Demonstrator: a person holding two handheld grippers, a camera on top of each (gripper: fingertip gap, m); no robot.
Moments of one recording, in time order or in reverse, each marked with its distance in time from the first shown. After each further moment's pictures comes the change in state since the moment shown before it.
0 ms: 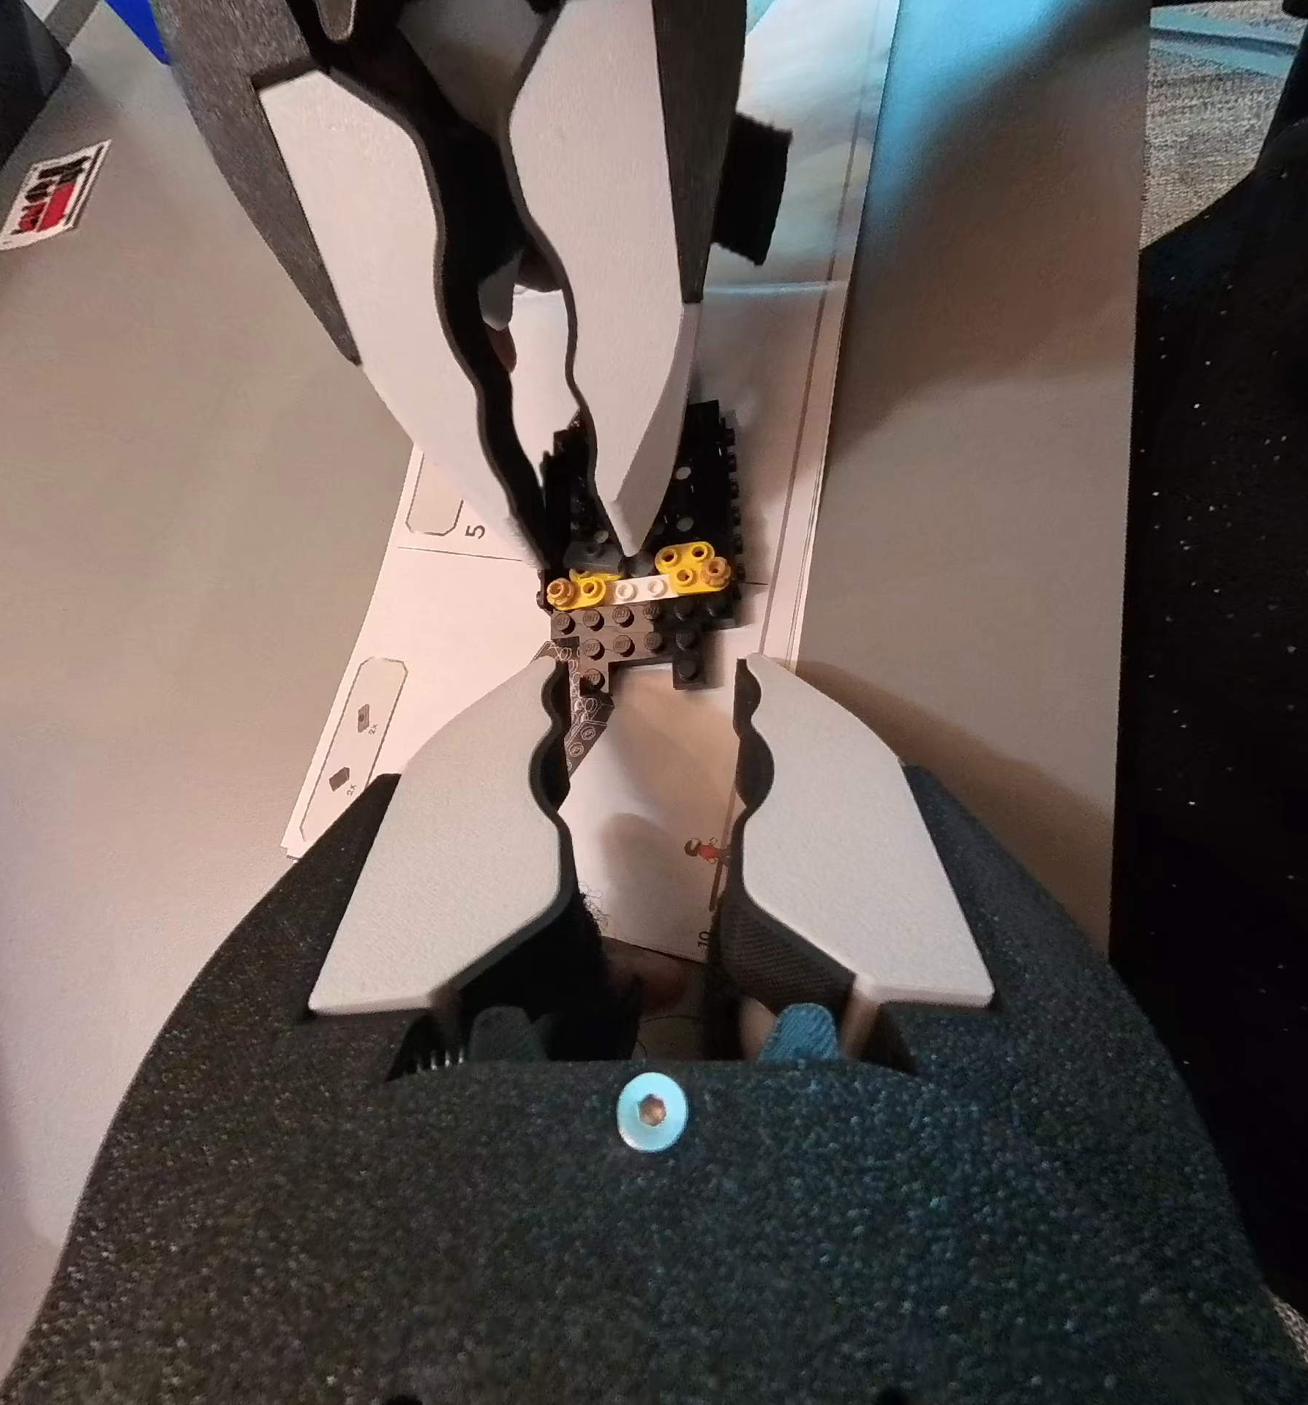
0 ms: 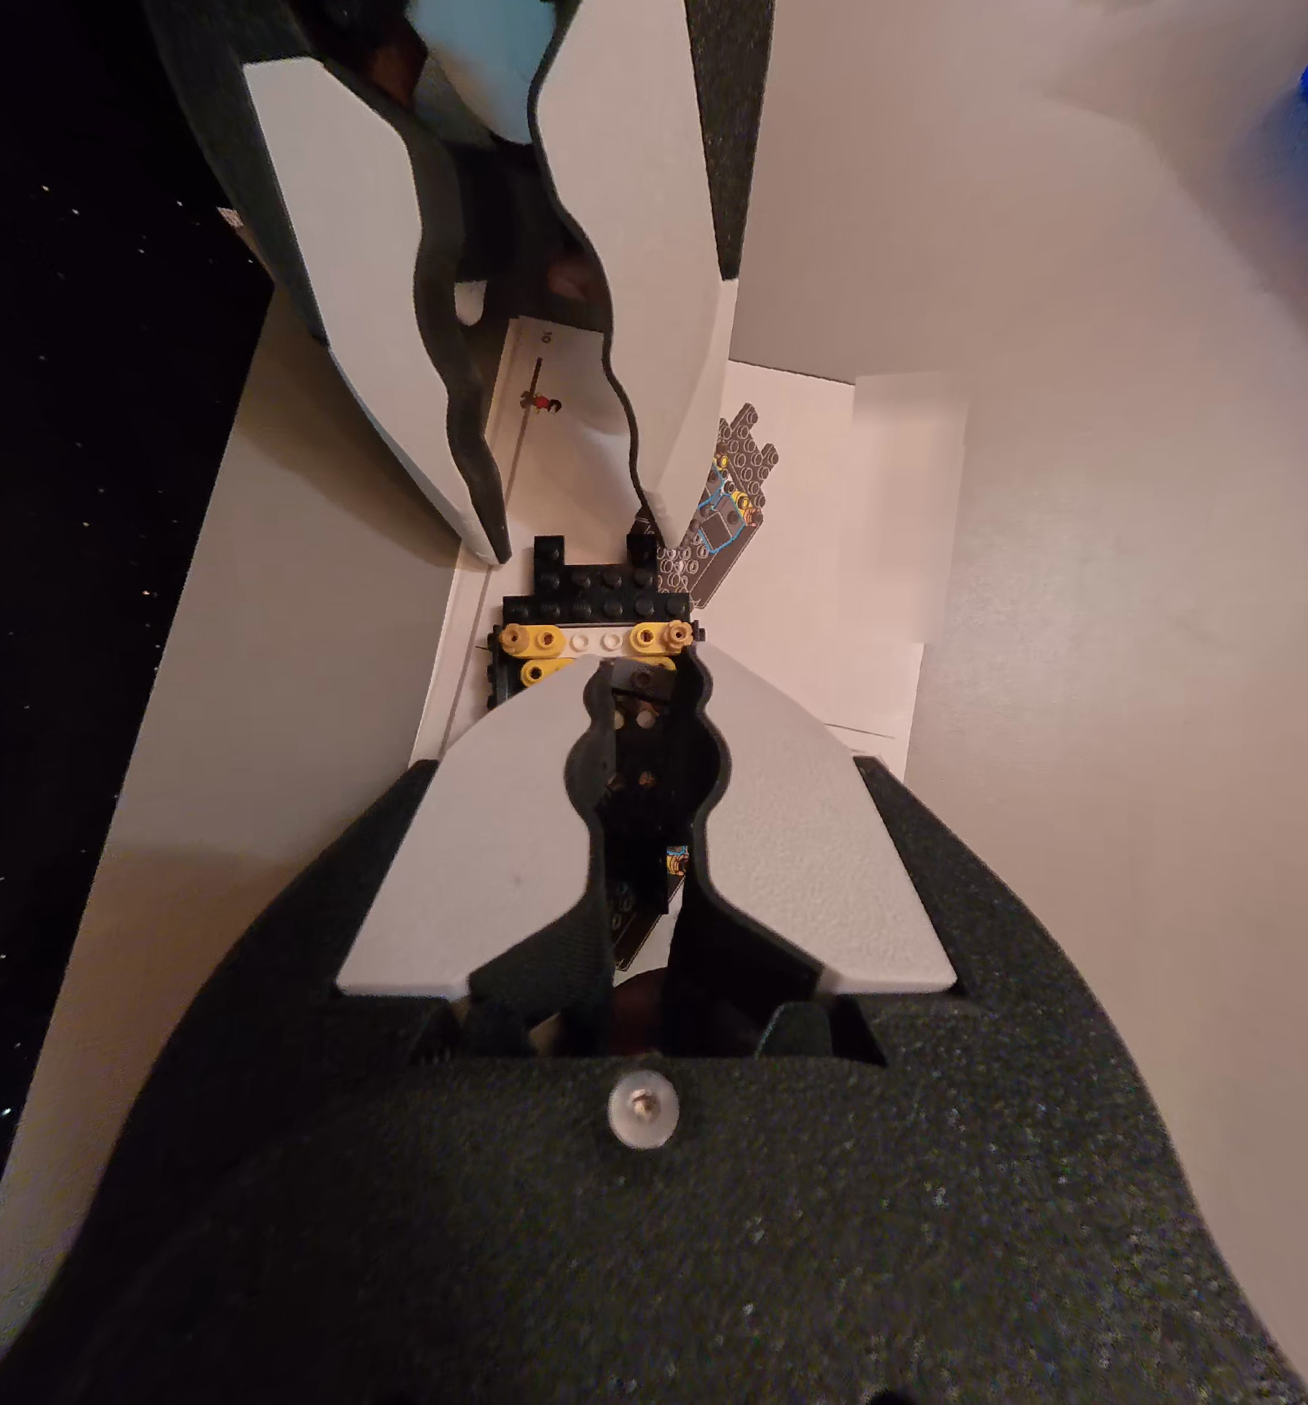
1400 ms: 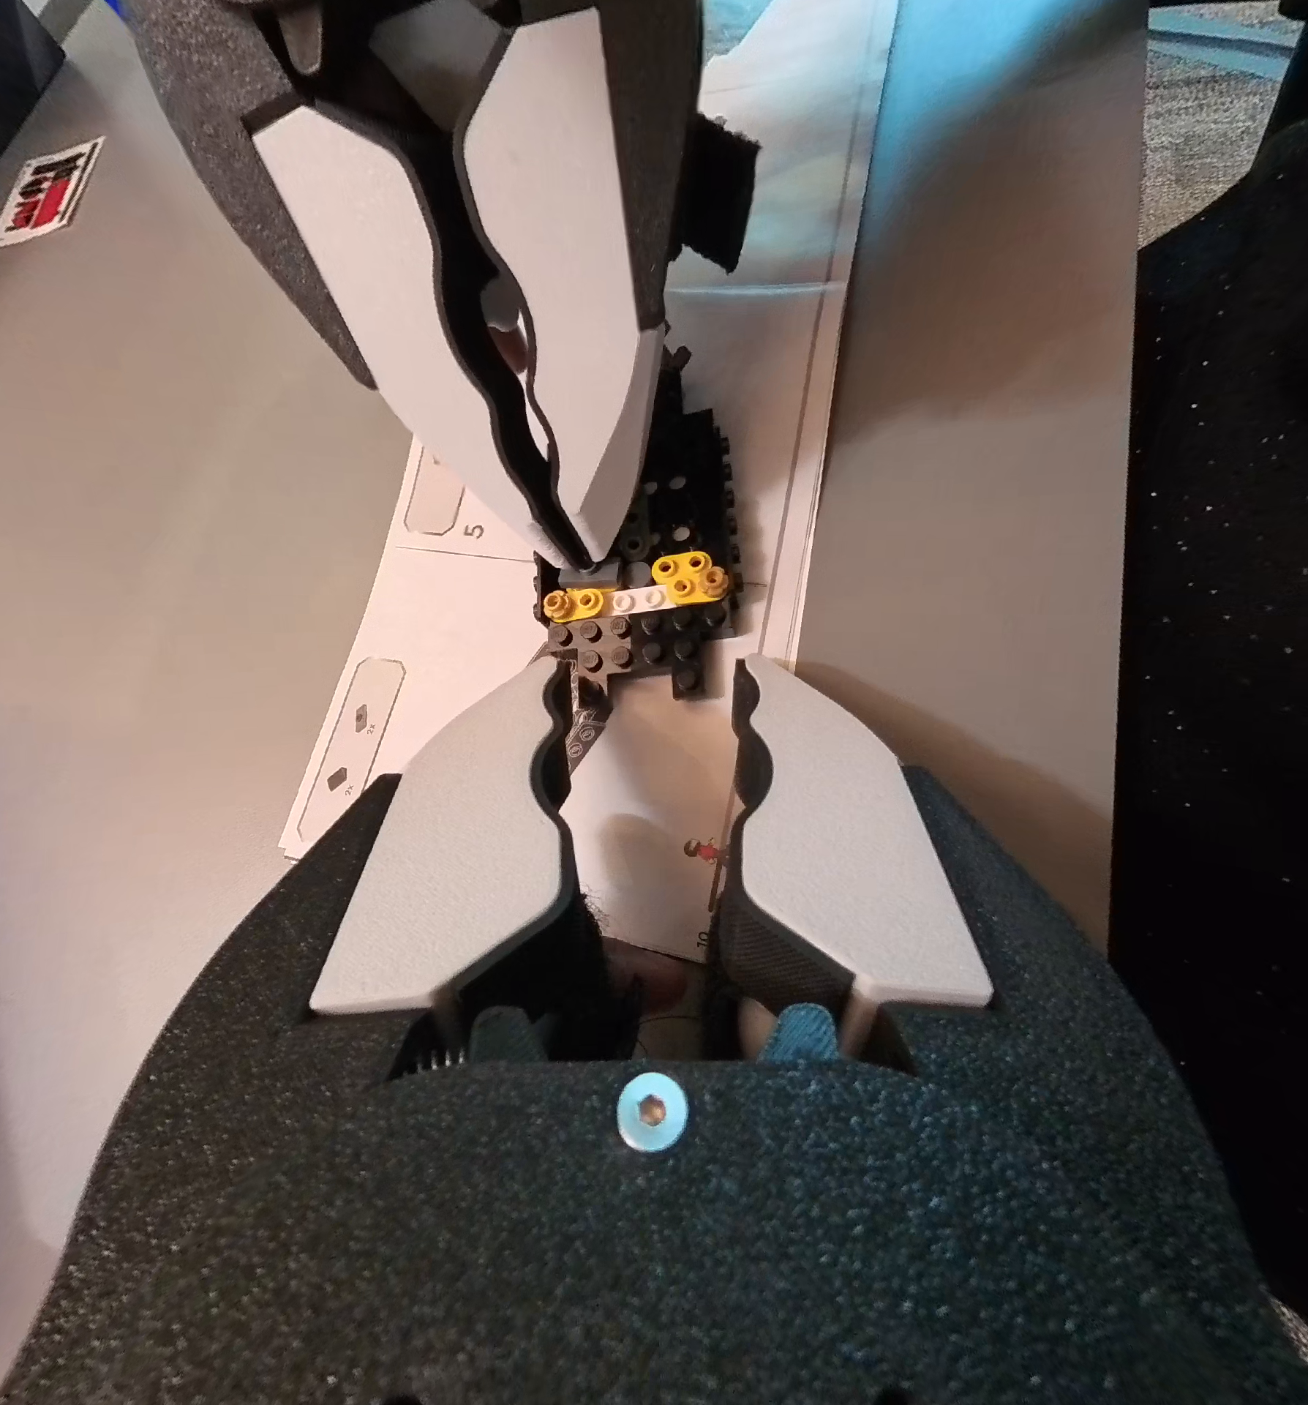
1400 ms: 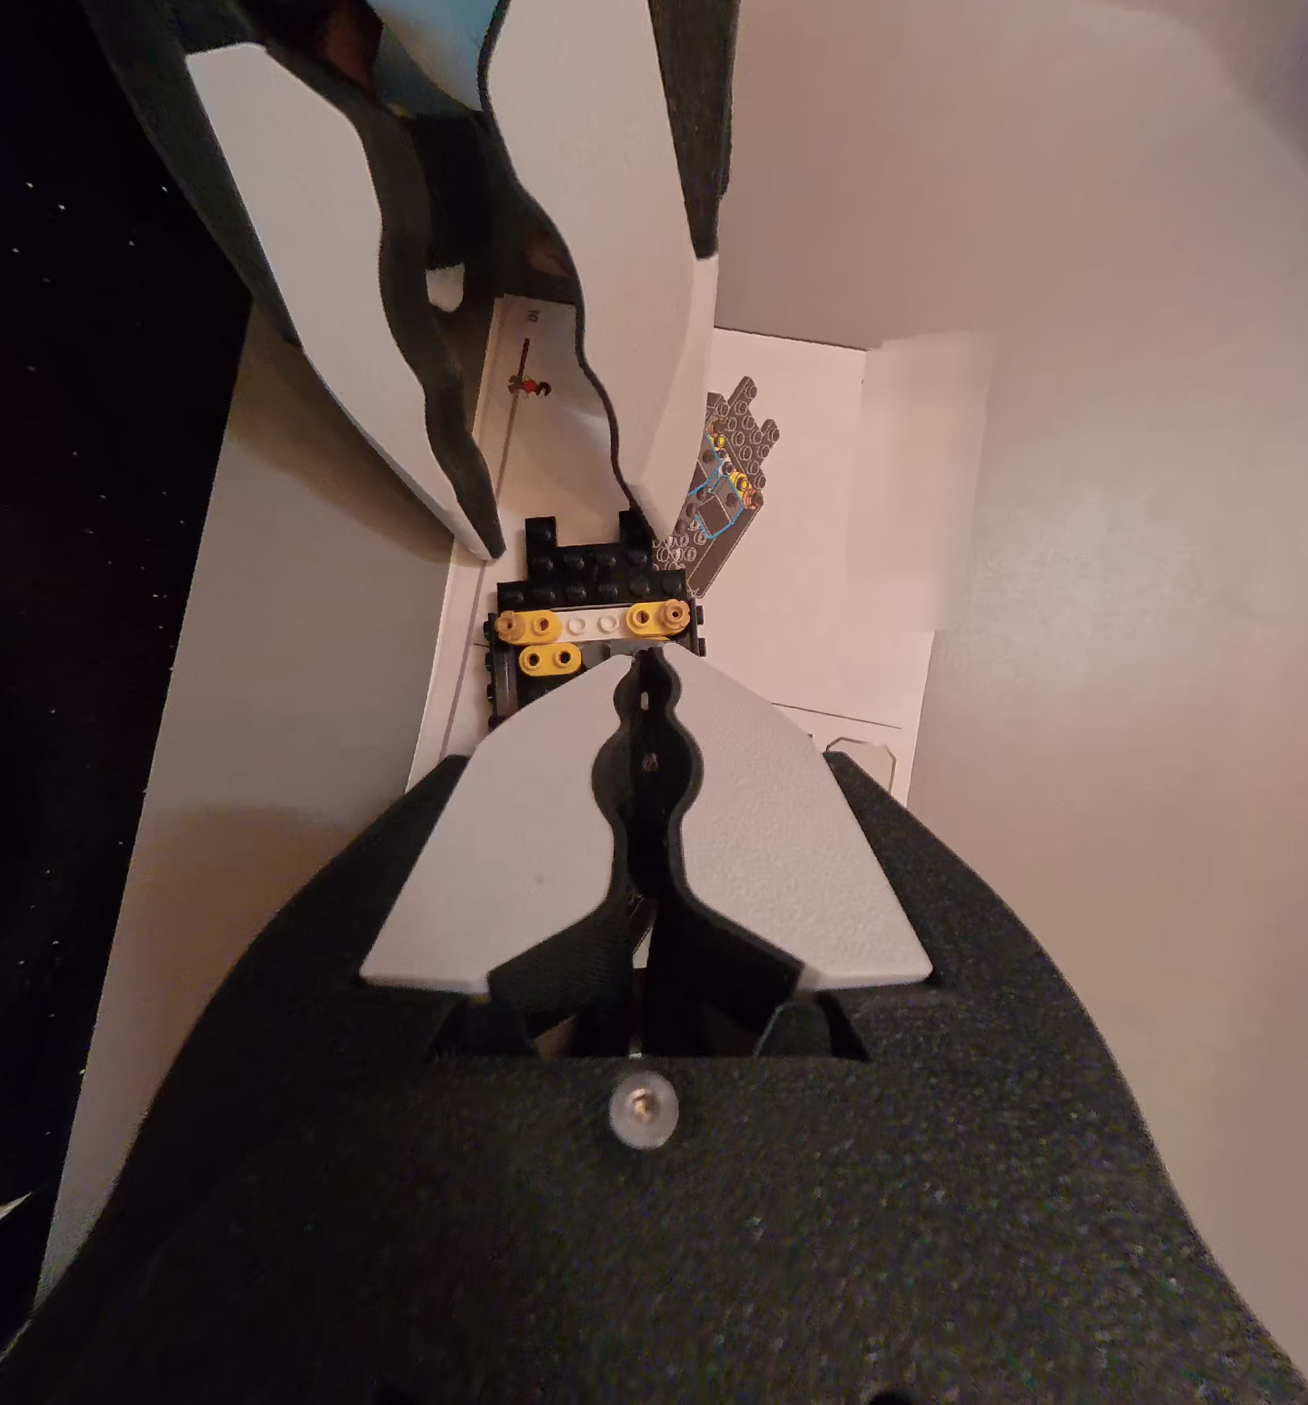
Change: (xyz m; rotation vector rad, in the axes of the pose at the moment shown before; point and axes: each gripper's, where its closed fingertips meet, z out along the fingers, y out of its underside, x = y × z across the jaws) left arm 0.000 0.000 0.000 -0.001 0.004 -0.003; right arm 0.001 0.003 0.002 -0.070 -0.040 0.053
